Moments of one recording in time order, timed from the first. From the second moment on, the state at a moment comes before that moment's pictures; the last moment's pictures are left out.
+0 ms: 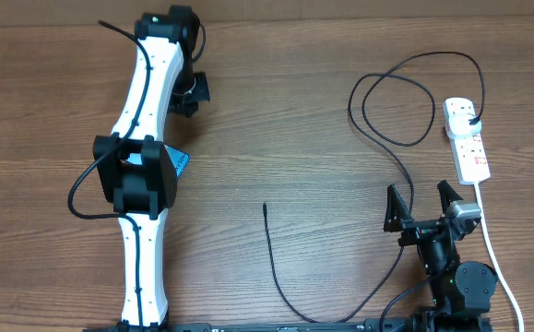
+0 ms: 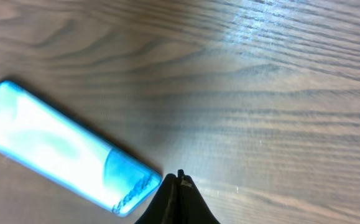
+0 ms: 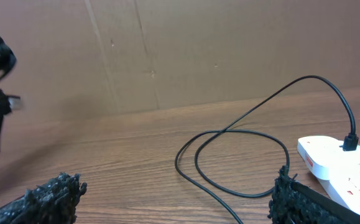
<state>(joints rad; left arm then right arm) -0.13 2.49 2.46 -1.57 -0.05 -0.36 -0.06 0.01 0.02 -0.02 -0.20 0.17</state>
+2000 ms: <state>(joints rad) -0.12 2.11 2.61 -1.69 -0.25 -0.75 -0.06 0.01 0.02 -0.02 -0.20 0.17</state>
